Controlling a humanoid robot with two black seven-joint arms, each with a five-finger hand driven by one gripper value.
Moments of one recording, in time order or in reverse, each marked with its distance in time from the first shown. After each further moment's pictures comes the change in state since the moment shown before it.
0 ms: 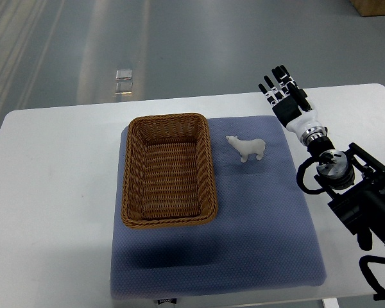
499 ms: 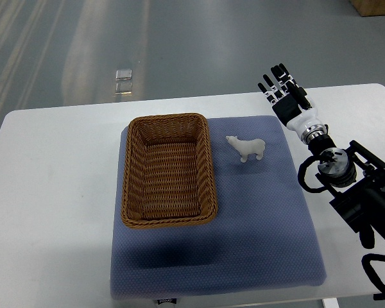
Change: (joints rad) left arm 0.000 0.000 0.000 -0.001 -0.002 0.000 0.000; right arm 0.016 -0.017 -0.044 0.000 -0.012 0.000 -0.002
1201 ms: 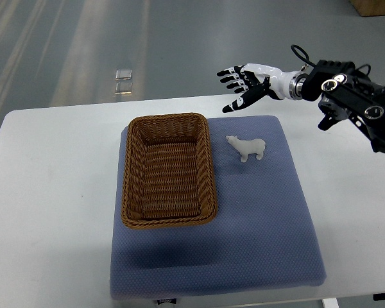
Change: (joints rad) left arm 0.000 0.000 0.003 -0.008 0.000 -0.001 0.001; right arm 0.502 -0.210 -0.686 0.058 -0.877 0.067 -0.277
